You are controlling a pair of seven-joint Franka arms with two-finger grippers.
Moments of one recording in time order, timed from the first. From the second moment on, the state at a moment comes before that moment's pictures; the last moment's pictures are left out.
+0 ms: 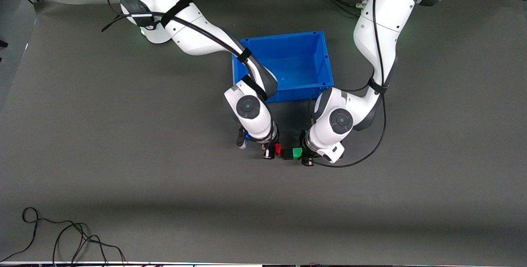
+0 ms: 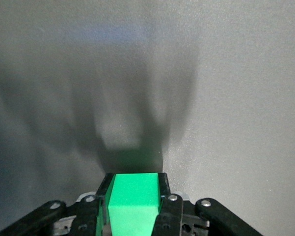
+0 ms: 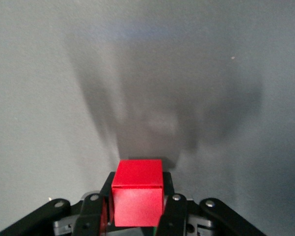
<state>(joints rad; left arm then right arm) -0.51 0.78 -0.04 -1.61 -0.31 2.55 -1.92 0.76 1.01 -0.07 -1.20 0.18 2.42 2.40</state>
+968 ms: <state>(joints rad) -0.53 0.77 -0.04 -1.62 -0.31 2.55 -1.92 0.78 1.02 -0.07 -1.20 -0.01 2.42 2.40</state>
